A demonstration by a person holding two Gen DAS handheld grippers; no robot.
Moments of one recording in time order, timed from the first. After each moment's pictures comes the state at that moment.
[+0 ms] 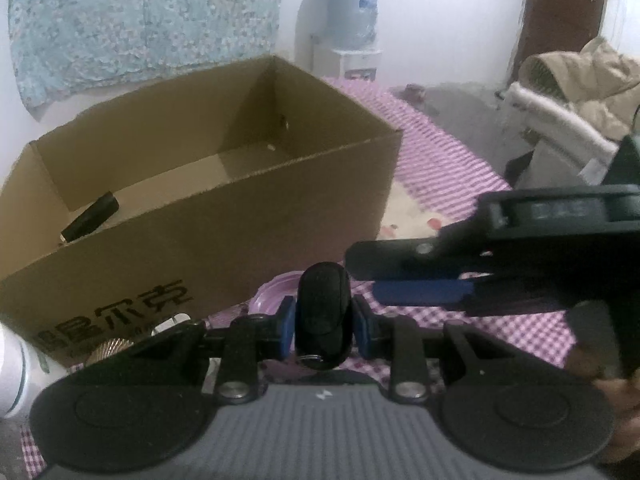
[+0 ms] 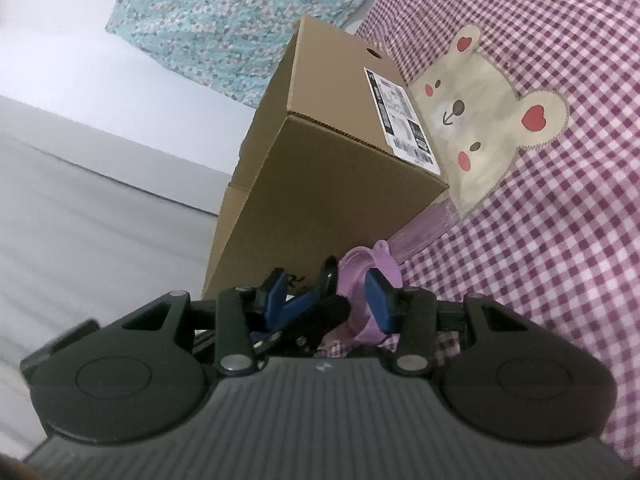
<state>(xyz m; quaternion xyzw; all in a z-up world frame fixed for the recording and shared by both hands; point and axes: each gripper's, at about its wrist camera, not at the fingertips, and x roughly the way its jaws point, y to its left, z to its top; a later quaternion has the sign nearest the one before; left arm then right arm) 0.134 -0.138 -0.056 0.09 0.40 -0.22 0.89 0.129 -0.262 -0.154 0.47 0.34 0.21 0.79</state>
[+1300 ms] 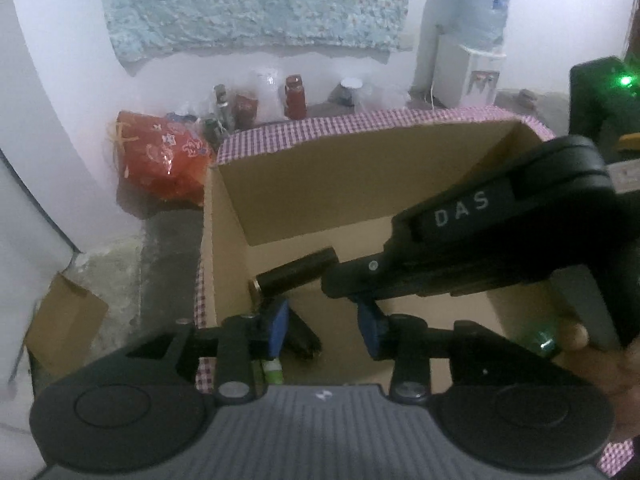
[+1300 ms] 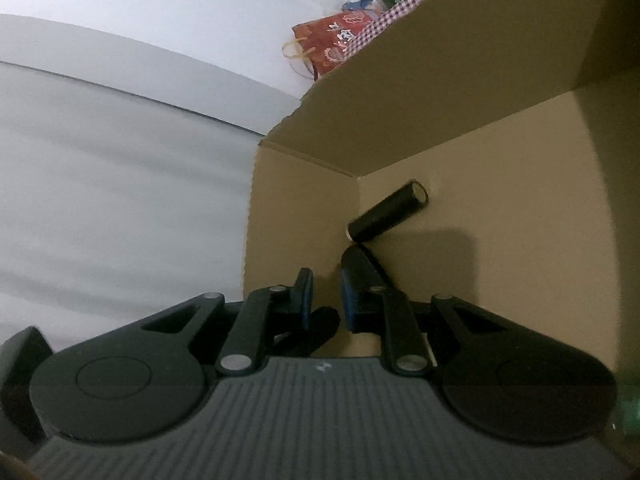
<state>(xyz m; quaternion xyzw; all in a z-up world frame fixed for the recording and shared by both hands) 0.276 -0.004 0.007 0.08 0.45 -0.08 0.89 0.356 -0.089 -0.061 0.36 0.50 0.28 0.73</state>
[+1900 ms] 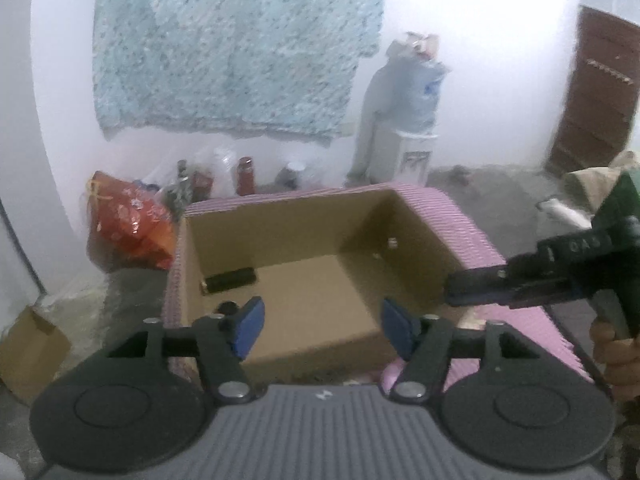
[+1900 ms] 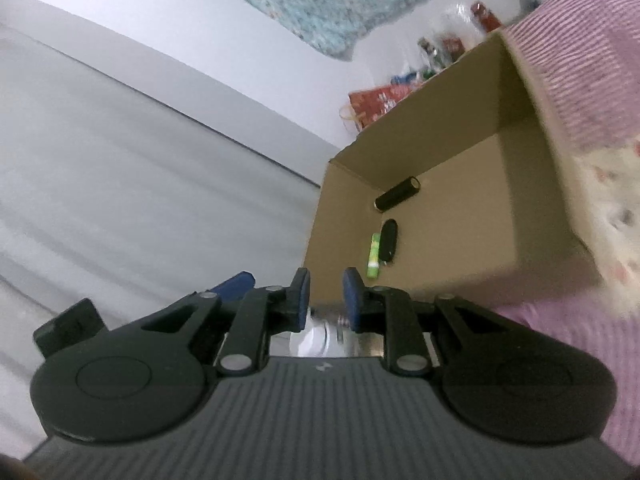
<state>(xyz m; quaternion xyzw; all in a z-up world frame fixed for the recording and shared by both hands) 0.119 -0.015 0.073 0.03 0.33 -0.17 0.93 0.159 -0.231 0.004 0.37 0.37 0.32 0.79</state>
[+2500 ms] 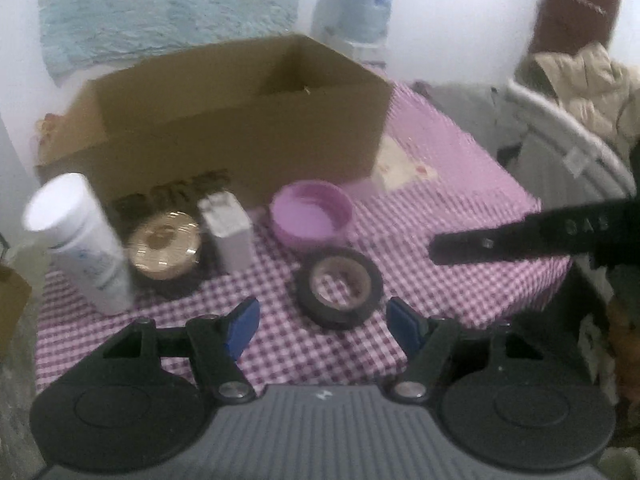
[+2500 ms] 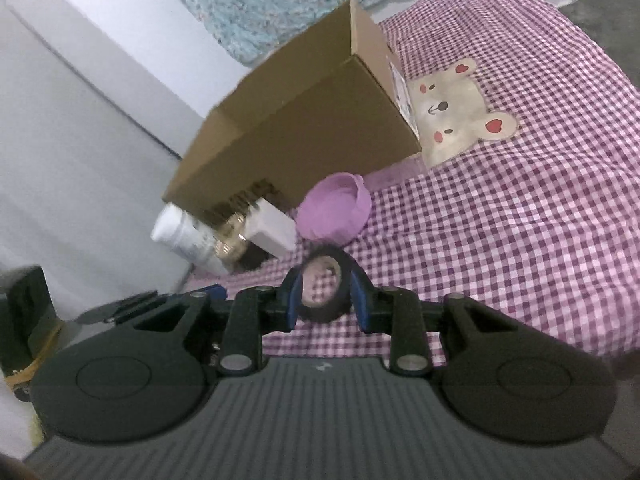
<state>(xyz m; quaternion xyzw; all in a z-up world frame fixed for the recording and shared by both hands) 0.050 -0.090 -0.061 0.08 0.42 -0.21 0.88 0.028 -0.234 -0.099 0.27 0.38 0.17 0.87</state>
